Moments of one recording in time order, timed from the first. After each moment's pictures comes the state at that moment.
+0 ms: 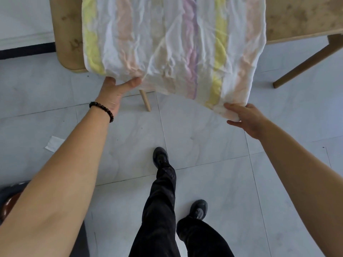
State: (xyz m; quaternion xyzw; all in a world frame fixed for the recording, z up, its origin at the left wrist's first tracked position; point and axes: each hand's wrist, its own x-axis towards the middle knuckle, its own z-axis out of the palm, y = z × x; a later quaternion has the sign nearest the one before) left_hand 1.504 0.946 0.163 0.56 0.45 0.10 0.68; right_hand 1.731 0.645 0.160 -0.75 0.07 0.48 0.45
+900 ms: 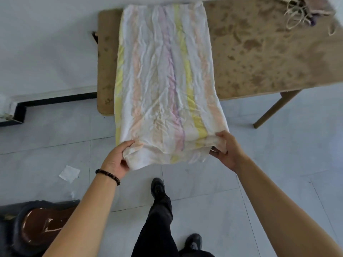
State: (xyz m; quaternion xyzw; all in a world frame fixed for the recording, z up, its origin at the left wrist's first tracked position) left_hand 1.444 0.822 0.304 0.24 0.52 0.11 0.81; right_hand 1.702 0.607 0.303 -0.60 0.13 0.50 0.61
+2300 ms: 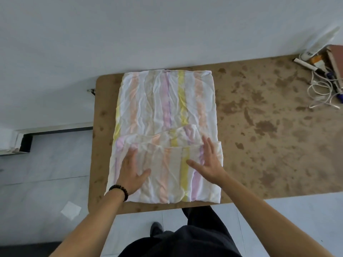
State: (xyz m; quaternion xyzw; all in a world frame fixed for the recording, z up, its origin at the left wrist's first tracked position) left_hand 1.679 1.032 0.307 0.78 0.47 -0.05 0.42; right_hand 1.929 0.858 0.308 -0.78 -0.31 0.44 0.32
